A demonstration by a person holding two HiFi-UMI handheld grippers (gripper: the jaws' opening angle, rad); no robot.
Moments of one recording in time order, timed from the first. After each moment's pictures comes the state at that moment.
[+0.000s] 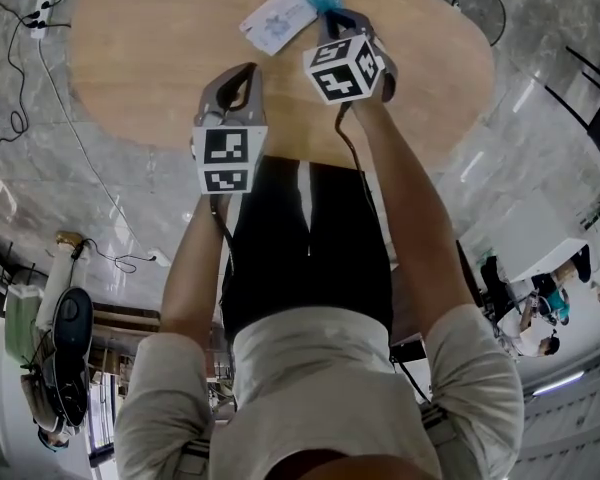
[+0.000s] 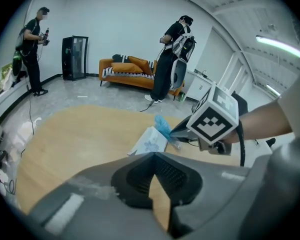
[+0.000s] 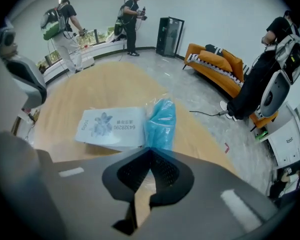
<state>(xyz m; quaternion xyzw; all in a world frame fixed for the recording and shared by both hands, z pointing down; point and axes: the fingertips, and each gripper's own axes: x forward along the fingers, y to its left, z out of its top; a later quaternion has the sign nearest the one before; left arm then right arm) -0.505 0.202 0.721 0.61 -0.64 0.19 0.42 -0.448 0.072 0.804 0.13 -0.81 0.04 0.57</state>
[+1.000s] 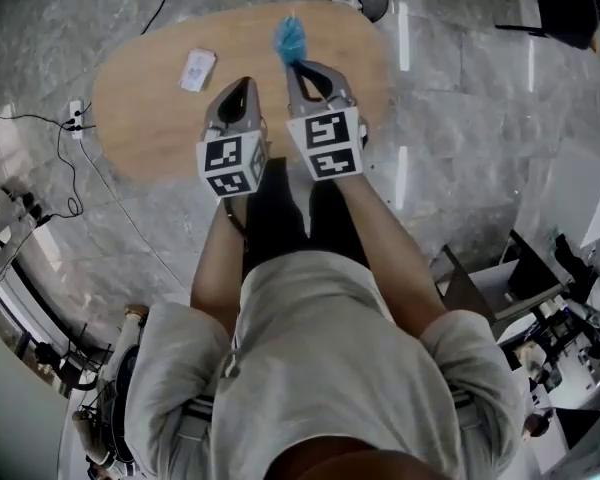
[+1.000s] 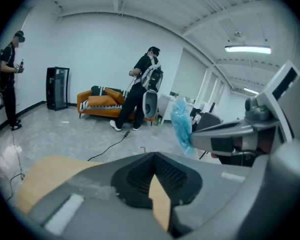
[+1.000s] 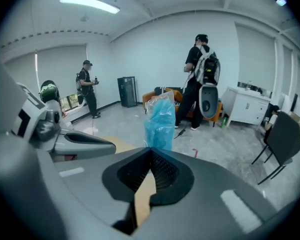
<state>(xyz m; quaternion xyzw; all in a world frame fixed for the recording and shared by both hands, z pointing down) -0.310 0.123 0.471 0.69 -0.65 0.13 0.30 -0.246 0.080 0.441 0.33 -0.88 0.15 0.30</state>
